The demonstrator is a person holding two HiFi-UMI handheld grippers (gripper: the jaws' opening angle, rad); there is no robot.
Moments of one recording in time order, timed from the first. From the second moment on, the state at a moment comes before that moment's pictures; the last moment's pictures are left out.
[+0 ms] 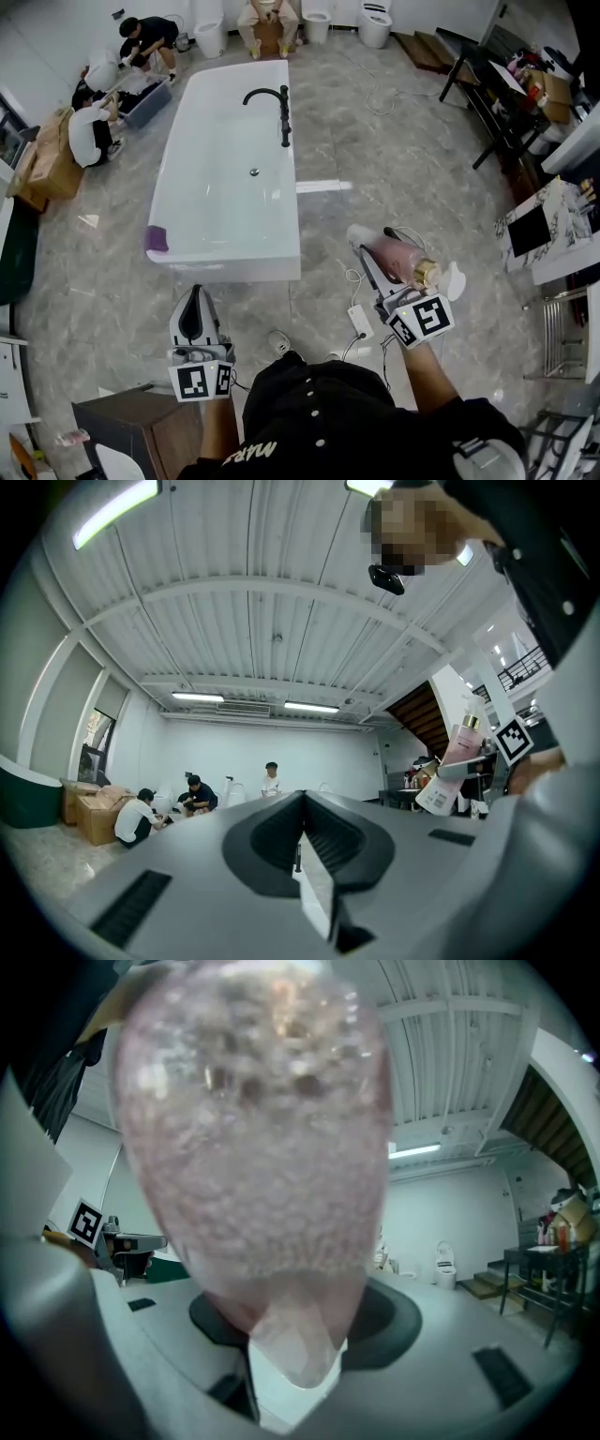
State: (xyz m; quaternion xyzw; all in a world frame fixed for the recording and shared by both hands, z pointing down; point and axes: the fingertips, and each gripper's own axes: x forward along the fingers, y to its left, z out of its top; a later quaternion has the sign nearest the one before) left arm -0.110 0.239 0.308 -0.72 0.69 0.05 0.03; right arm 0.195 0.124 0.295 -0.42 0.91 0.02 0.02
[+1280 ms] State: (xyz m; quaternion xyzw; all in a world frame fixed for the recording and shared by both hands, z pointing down) left arm -0.191 0.068 0.324 -0.73 0.68 0.04 0.01; right arm 0.119 -0.051 0.309 -0.44 0.90 0.03 0.00
